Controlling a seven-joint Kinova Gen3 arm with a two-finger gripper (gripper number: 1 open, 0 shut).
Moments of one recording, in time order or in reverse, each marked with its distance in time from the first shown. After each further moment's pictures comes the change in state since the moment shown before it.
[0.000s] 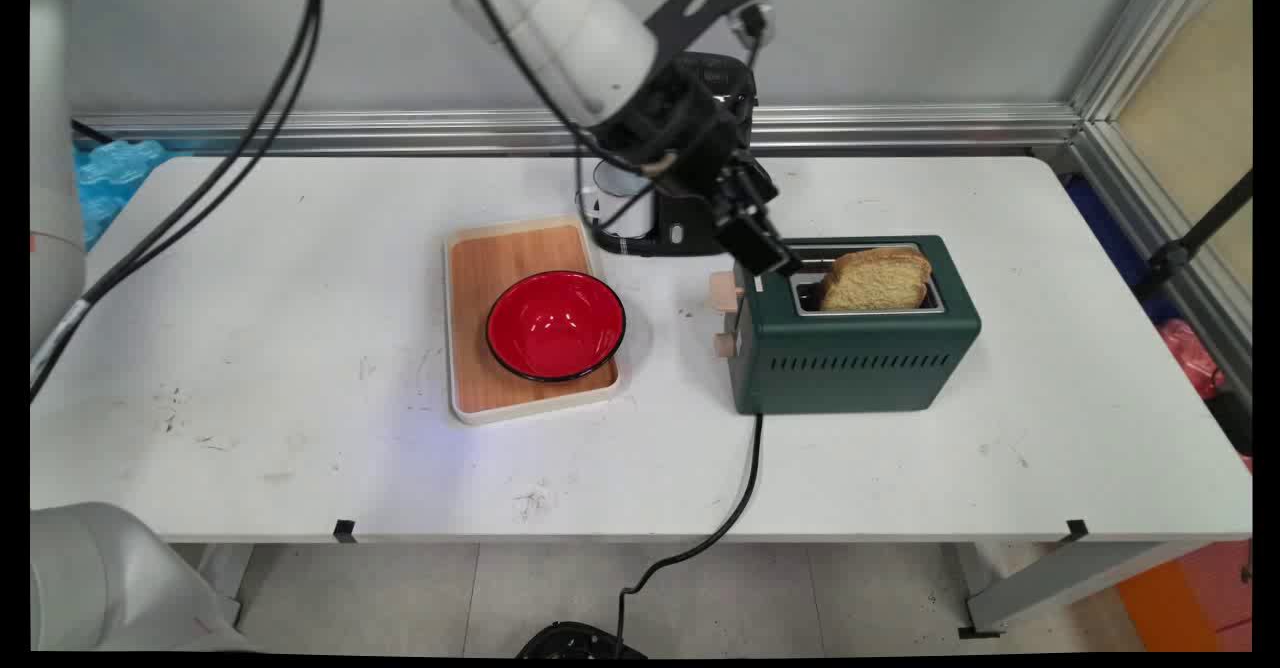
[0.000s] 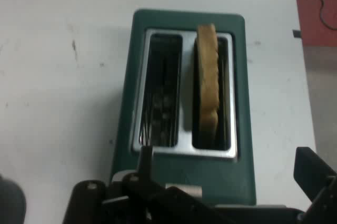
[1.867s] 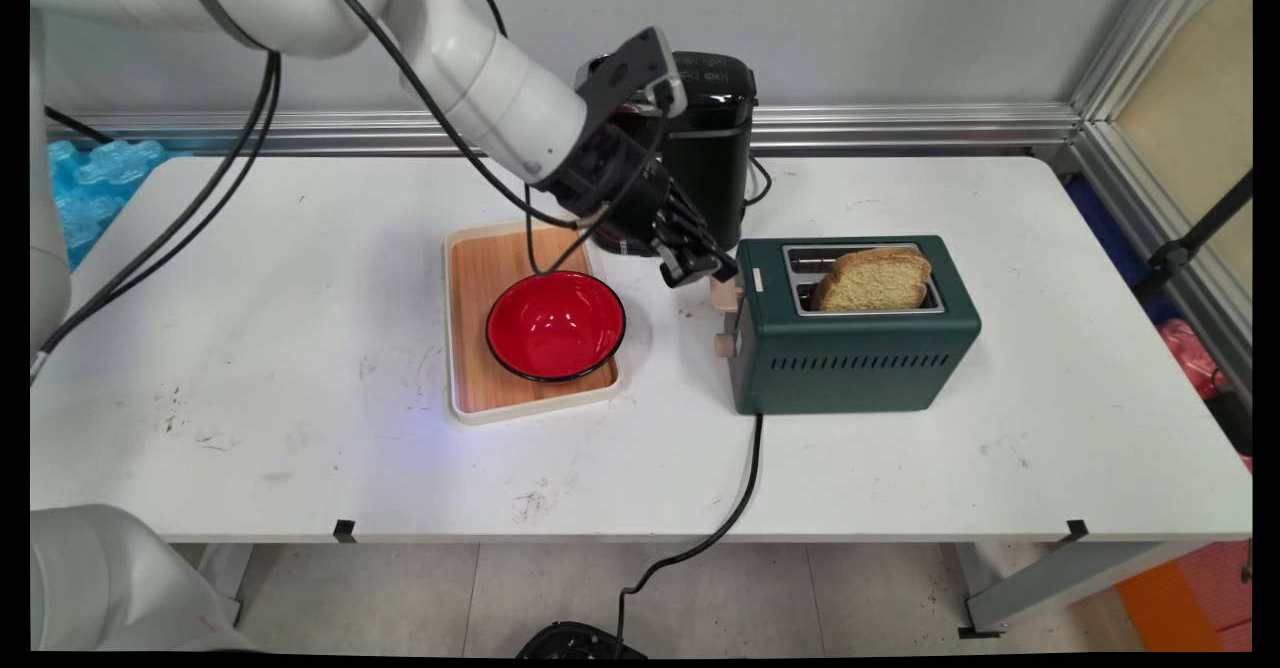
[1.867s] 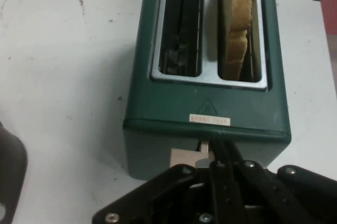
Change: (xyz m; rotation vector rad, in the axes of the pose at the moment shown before) arm -0.070 -0.017 0.012 0.002 0.010 -0.023
